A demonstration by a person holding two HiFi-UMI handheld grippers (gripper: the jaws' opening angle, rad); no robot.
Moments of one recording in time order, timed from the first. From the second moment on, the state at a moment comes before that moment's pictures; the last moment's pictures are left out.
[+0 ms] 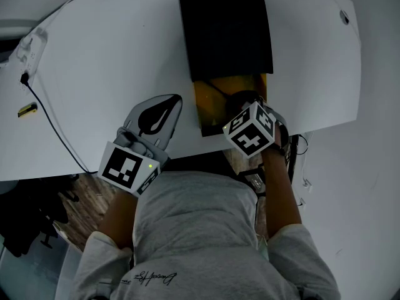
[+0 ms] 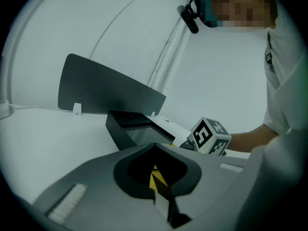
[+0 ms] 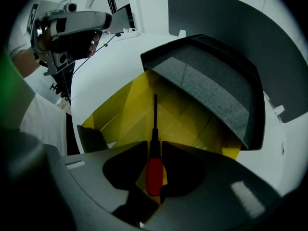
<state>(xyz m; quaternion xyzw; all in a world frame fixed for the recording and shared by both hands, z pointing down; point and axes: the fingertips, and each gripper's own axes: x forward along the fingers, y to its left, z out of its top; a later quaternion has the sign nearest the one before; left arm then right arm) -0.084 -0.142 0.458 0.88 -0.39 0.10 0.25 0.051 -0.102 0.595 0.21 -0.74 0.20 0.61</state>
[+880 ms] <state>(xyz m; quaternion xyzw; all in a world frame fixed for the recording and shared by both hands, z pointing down) -0.070 -0.135 0.441 0.89 -0.38 0.11 0.24 0.054 -0.102 0.570 0.24 -0.76 0.21 0.56</state>
